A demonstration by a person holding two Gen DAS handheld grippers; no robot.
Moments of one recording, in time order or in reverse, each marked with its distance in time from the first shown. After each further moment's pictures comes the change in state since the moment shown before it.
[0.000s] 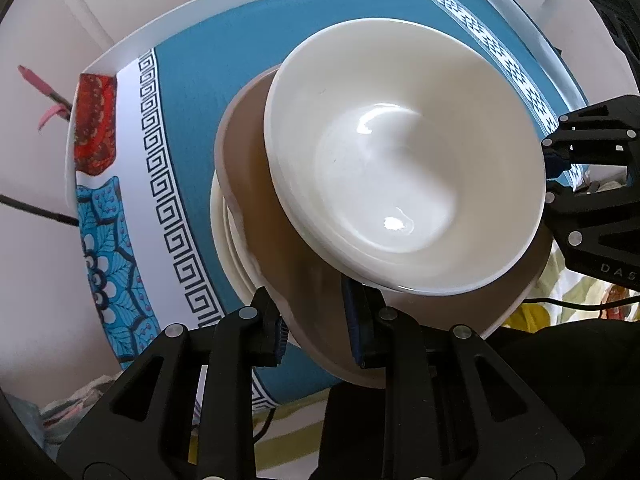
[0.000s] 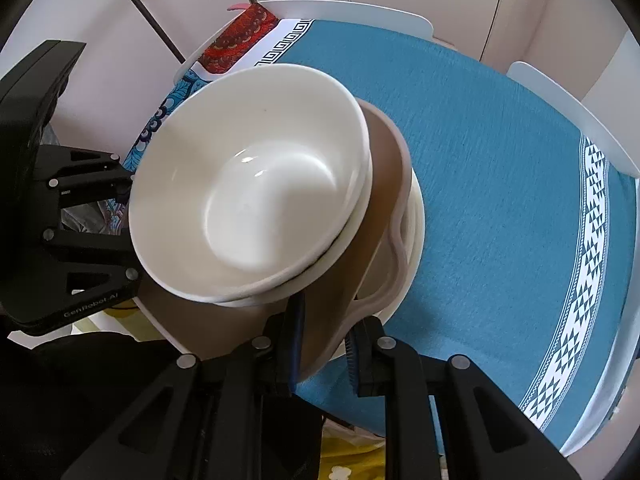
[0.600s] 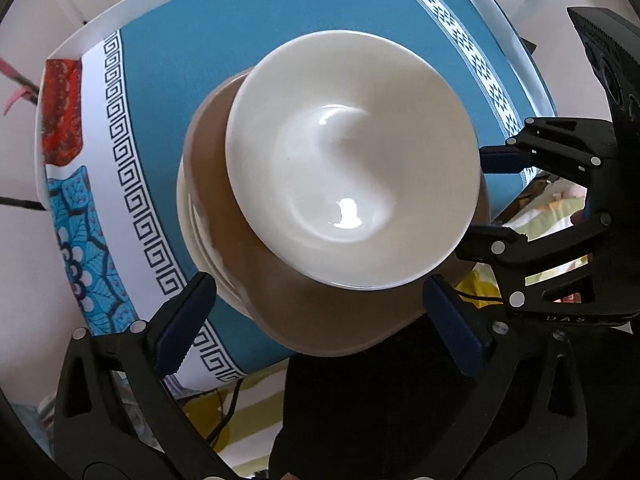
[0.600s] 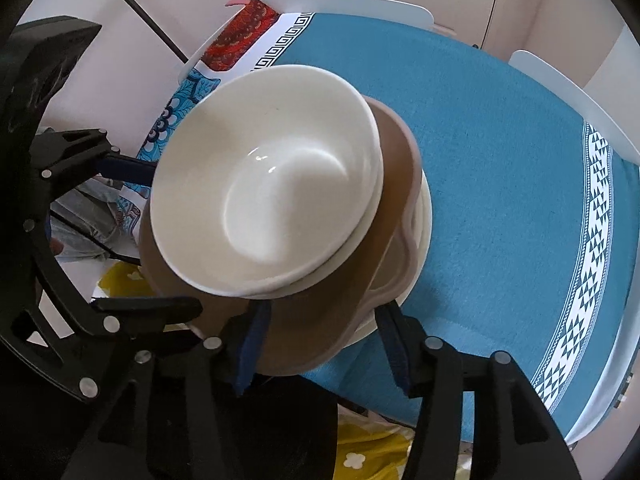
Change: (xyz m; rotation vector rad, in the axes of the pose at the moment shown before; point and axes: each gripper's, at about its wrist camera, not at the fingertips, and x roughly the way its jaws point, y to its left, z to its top) left arm -0.014 -0.003 0.017 -0.014 0.126 -0.161; right arm -0.005 0.003 0.003 0.031 0.045 0.032
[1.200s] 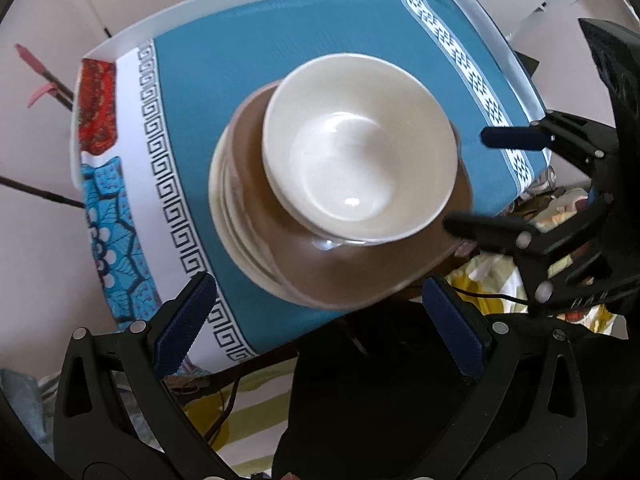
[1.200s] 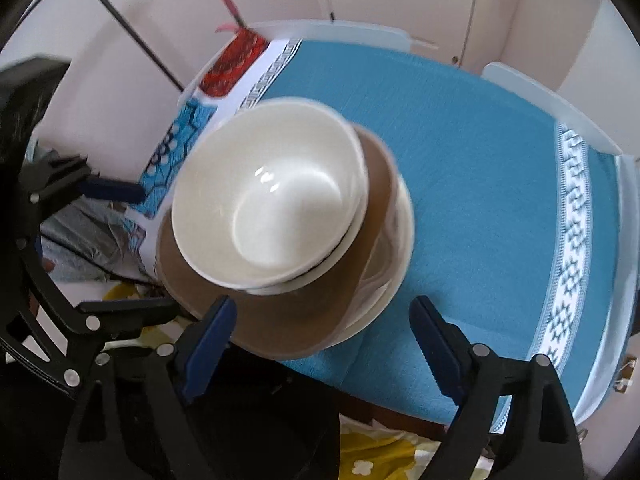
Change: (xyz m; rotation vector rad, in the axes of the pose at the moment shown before) left arm -0.034 0.003 -0.023 -0.028 -0.088 0.039; right arm -0.035 0.004 -0.012 0.071 -0.117 -0.048
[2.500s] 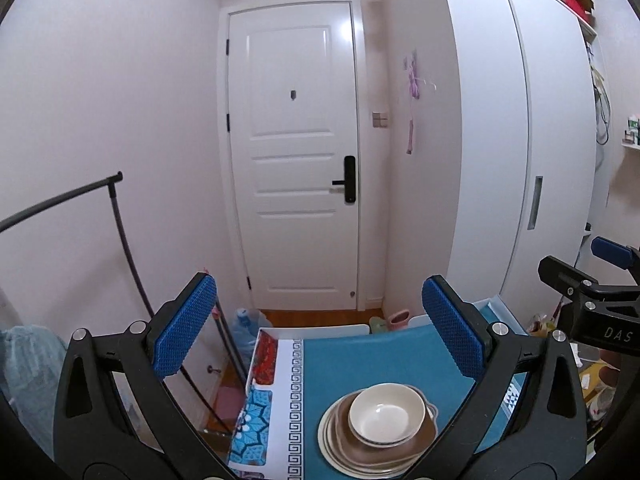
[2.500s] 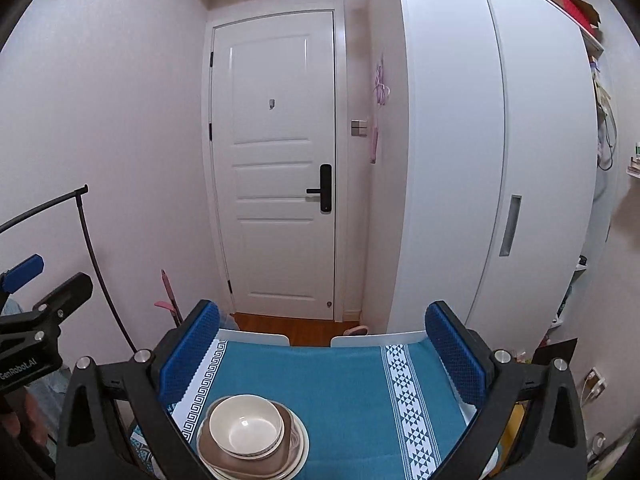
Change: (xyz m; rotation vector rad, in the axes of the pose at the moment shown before) left arm -0.259 -0.073 -0.088 -0.160 -1.144 0.426; right arm -0.261 0.059 -0.058 0.178 -0.951 -0.403
